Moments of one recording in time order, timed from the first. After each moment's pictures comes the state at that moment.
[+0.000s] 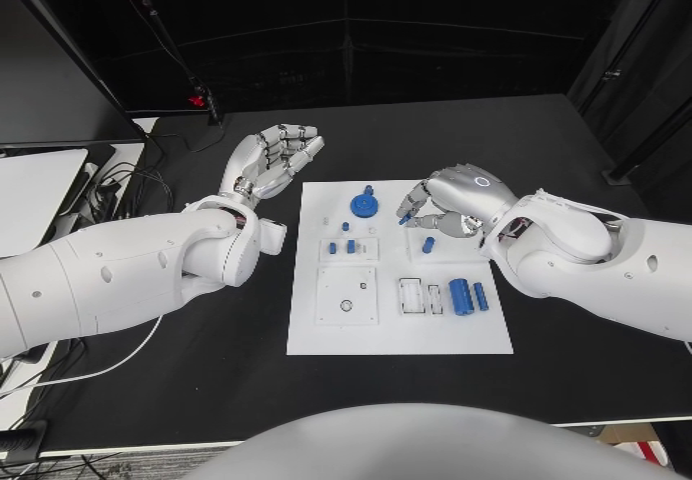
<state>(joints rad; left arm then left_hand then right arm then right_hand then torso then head) 1.26 -0.69 -0.24 1.42 -0.15 -0.59 0.68 1.27 0.04 -0.10 0.29 0.27 0.49 0.16 0.51 0.09 0.60 0.24 0.47 0.07 0.35 0.23 0.62 0.15 0.12 0.51 0.29 0.07 0.57 1.17 -0.98 -0.07 1.74 -1.76 -0.48 -0.11 1.74 0.03 0.00 0.29 0.04 1.14 0.12 0.19 0.07 1.24 0.06 0.12 0.06 1.47 0.00 1.56 1.31 0.04 1.47 0.10 1.47 1.31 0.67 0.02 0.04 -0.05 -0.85</state>
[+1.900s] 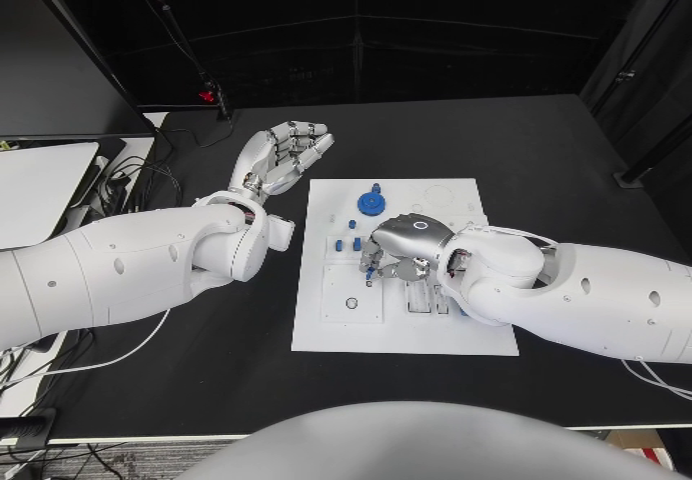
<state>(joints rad) 1.26 -0.68 -0.24 1.41 -0.15 -0.59 0.68 1.28 0.04 -0.10 0.29 0.28 0.49 0.16 0.52 0.09 0.59 0.23 0.48 0.07 0.35 0.23 0.63 0.15 0.12 0.51 0.29 0.07 0.57 1.09 -0.79 -0.08 1.72 -1.73 -0.23 -0.16 1.75 0.03 0.04 0.28 0.05 1.14 0.12 0.16 0.07 1.24 0.06 0.07 0.06 1.47 0.00 1.56 1.31 0.04 1.47 0.10 1.45 1.31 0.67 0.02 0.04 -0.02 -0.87</state>
